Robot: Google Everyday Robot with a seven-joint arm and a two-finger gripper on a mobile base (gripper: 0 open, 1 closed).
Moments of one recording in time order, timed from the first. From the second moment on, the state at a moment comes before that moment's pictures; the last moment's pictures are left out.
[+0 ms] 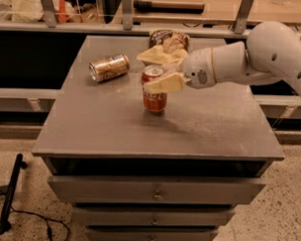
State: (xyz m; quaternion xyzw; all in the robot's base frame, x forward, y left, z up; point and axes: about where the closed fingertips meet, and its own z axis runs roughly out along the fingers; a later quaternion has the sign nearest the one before) arm 0.602 -0.030 0.907 -0.48 0.68 0.35 0.43
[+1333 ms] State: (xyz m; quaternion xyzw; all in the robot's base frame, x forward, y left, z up) arm 0.594 -0.028 0.900 -0.49 0.67 0.33 0.45
